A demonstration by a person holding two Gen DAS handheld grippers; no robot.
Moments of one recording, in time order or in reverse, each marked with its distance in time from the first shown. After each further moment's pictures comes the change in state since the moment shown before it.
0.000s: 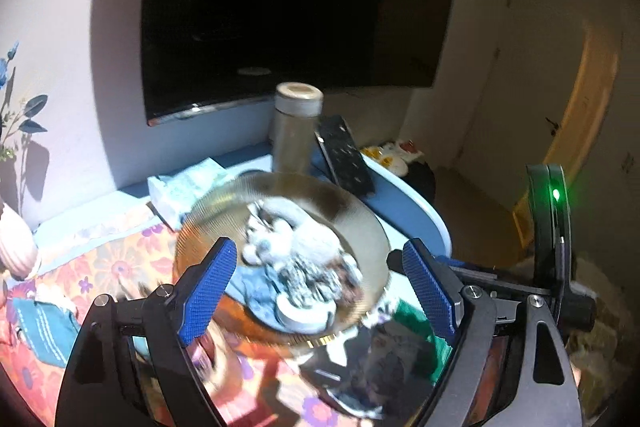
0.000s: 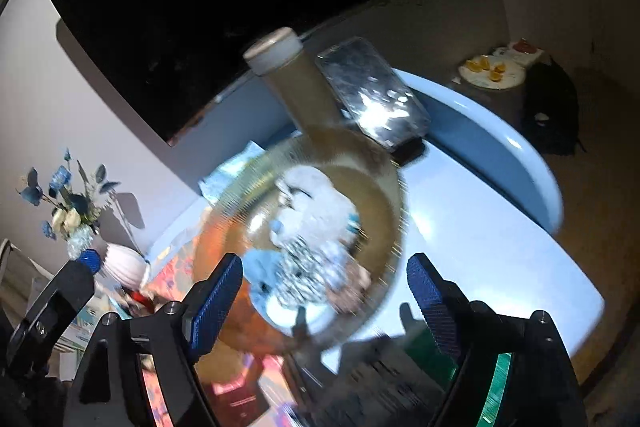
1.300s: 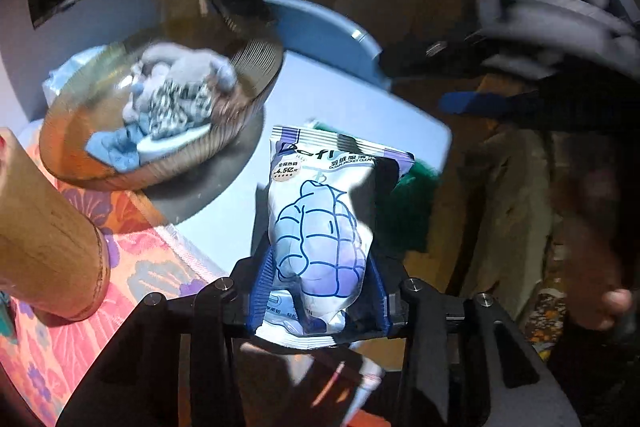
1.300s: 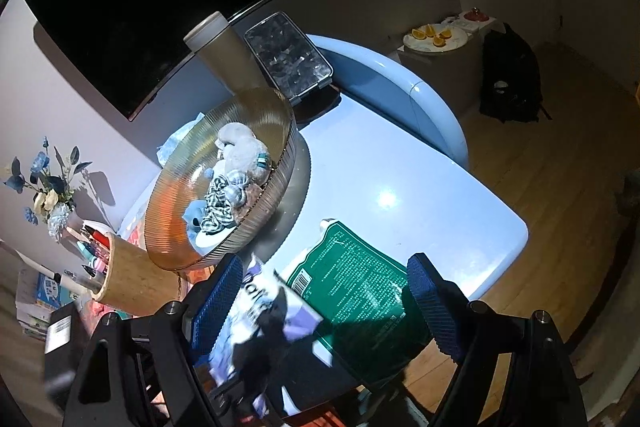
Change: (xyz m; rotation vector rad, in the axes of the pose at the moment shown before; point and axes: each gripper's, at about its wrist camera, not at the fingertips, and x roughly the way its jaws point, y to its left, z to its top) left arm 0.059 -0.071 -0.120 0.174 0.330 -0.157; right arm -0.037 -0.065 -0.040 0.060 0.049 -0.056
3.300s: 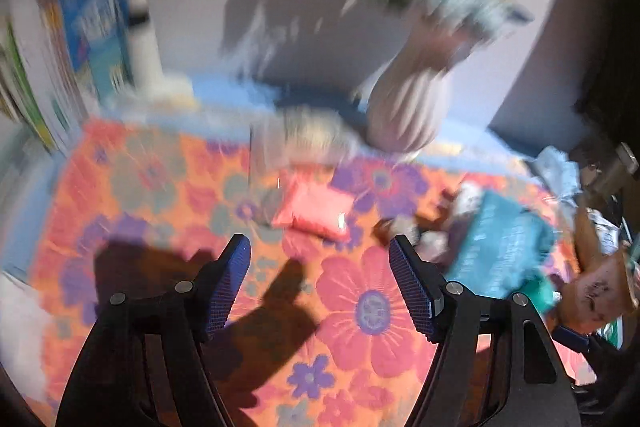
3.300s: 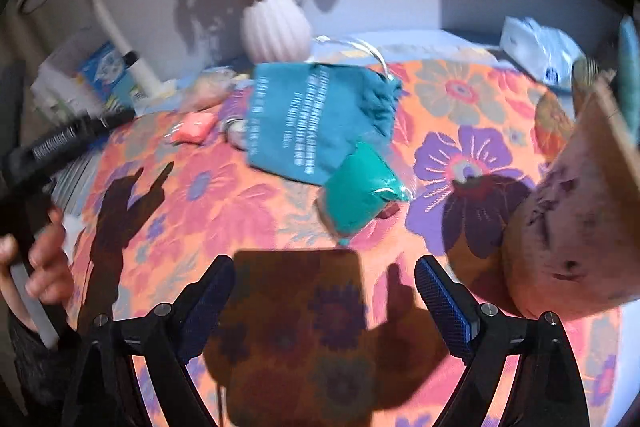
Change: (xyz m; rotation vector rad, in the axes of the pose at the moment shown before) left arm -0.220 0.427 -0.200 -0.836 -0.193 0.626; right arm 0.170 0.366 -0.170 -0.598 0.233 0.241
